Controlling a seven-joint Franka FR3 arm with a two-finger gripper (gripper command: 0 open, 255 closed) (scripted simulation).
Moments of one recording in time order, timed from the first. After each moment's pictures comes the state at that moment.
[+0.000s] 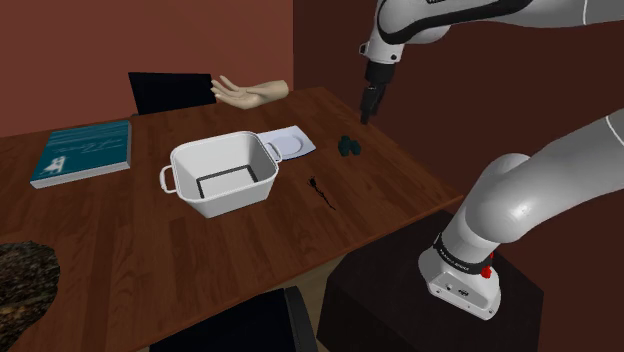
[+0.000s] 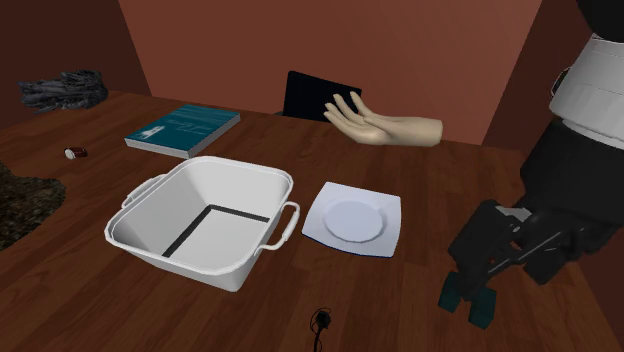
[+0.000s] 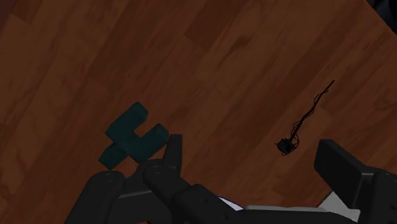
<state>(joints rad) -0.04 -0.47 -0.21 -2.38 0.02 1.84 -0.42</state>
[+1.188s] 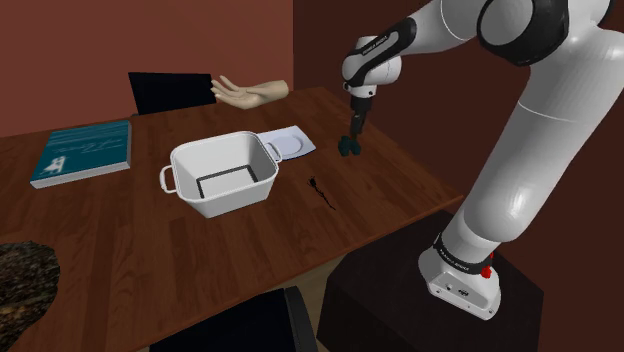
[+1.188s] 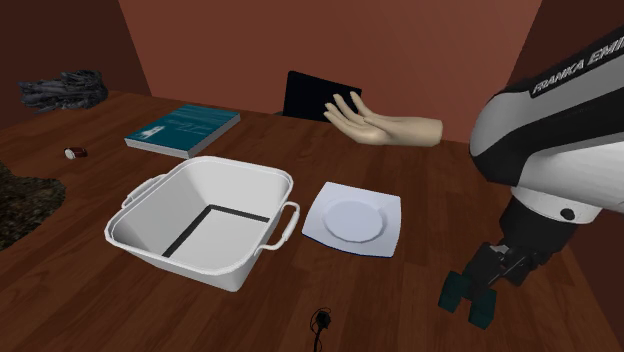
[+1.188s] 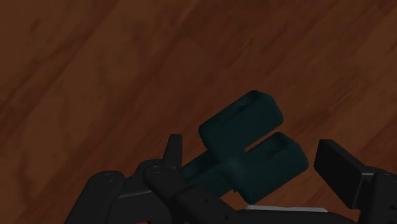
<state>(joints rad) -0.06 0.10 -0.35 -2.19 0.11 2.13 -0.79</state>
